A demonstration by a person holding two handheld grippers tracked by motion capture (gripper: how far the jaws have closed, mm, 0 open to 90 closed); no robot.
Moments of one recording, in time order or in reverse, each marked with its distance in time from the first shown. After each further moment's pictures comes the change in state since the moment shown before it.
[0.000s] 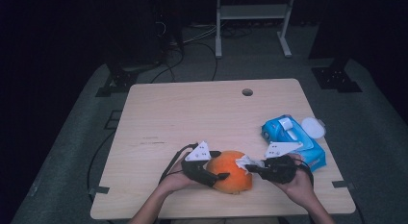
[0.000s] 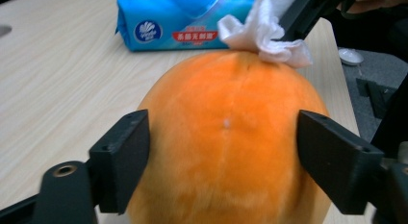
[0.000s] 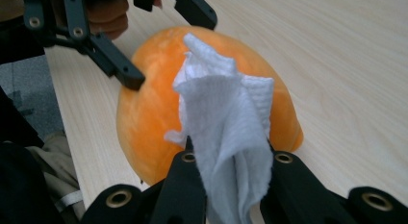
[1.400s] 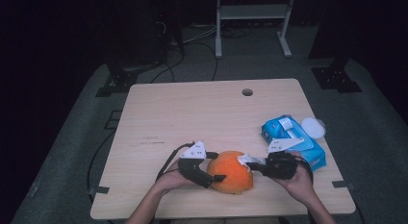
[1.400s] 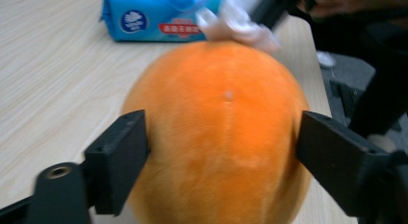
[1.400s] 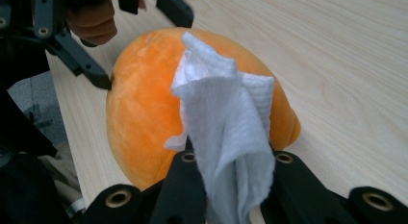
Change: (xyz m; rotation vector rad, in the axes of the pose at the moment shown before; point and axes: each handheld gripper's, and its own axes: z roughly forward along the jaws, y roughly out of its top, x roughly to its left) left arm 0.007 -0.003 -0.004 0.008 -0.051 -0.060; right arm -0.016 -0.004 0.004 0.003 0.040 0.090
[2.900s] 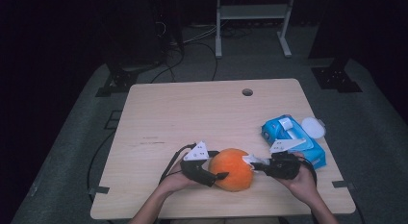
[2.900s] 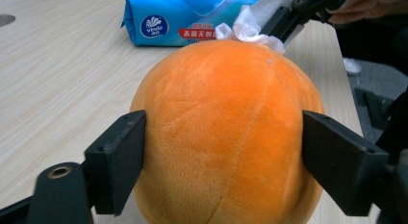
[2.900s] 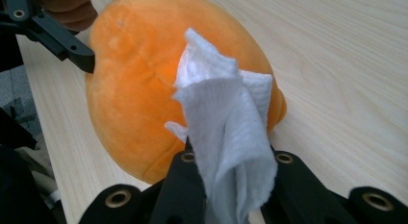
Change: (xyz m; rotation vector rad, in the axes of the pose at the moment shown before) left arm -0.006 -0.002 0.007 -0.024 0.057 0.060; right arm -0.011 -0.010 0.000 0.035 -0.045 0.011
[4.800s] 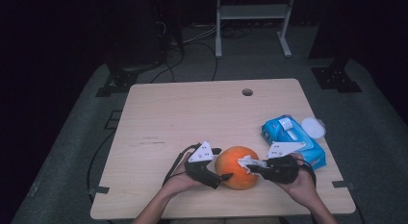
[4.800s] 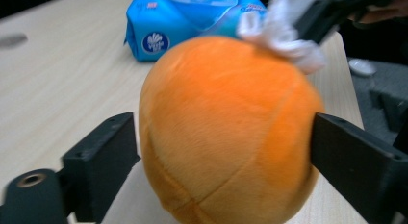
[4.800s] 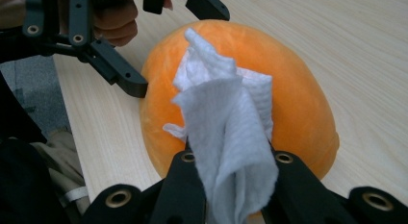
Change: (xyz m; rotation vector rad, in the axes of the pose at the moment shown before) left arm -0.005 0.008 0.009 -0.016 0.011 -0.050; right arm 0.027 0.012 -0.011 -0.044 0.010 -0.117
